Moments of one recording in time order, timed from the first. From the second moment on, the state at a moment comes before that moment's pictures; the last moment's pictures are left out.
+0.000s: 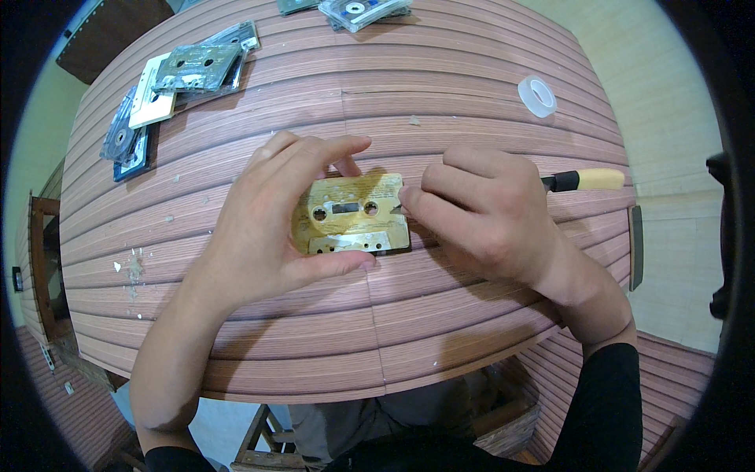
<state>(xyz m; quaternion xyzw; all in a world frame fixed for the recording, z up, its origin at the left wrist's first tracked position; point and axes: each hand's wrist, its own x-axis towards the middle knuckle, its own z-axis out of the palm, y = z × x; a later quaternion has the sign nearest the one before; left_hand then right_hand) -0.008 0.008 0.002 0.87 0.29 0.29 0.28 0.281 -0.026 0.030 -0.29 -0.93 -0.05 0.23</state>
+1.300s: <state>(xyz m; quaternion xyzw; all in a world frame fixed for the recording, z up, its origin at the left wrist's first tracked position) -0.002 0.002 0.005 0.87 0.24 0.34 0.27 0.276 -0.031 0.027 -0.26 -0.91 -0.04 0.31</state>
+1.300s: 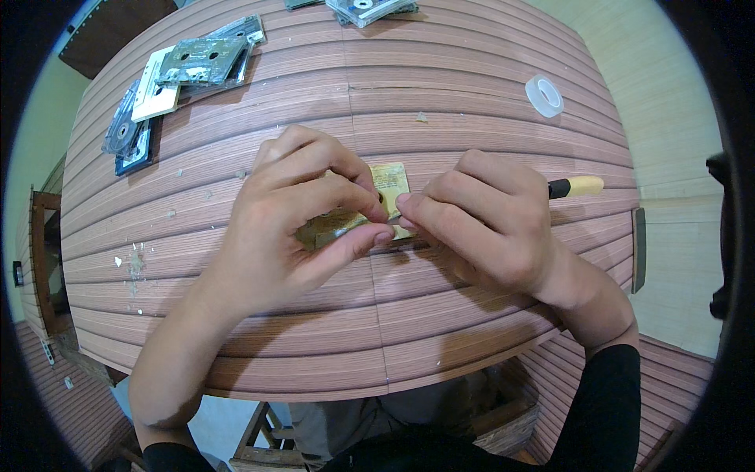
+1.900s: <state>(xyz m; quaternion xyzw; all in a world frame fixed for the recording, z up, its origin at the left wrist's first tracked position) -0.015 0.011 0.012 0.89 0.30 0.27 0.22 0.282 -0.022 0.022 -0.34 -0.91 0.06 0.25</state>
